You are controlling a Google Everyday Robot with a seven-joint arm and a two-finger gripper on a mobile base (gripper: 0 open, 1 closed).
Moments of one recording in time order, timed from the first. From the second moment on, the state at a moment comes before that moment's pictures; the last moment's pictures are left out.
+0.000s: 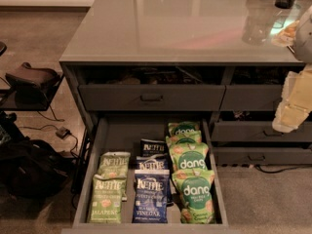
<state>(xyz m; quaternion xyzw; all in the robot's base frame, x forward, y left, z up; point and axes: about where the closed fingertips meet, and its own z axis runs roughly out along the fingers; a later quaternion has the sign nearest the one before) 0.438 -0.216 0.977 -0.60 0.78 -0.04 0.16</state>
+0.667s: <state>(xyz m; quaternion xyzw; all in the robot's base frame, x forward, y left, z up) 0.432 -0.206 0.957 -0.63 0.76 -0.01 0.16</state>
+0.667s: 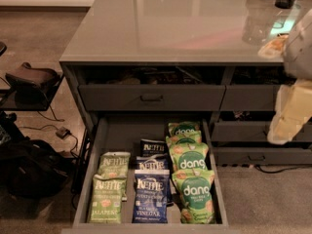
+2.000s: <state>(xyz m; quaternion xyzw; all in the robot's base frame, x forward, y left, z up) 0.344 0.010 0.670 -0.71 0.60 0.29 0.22</state>
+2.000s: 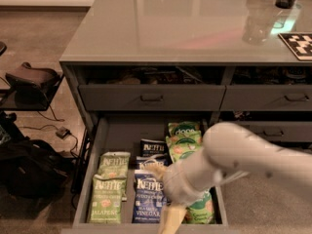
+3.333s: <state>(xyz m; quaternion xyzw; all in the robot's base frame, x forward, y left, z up) 0.358 0.132 0.532 -0.68 0.65 0.29 0.18</state>
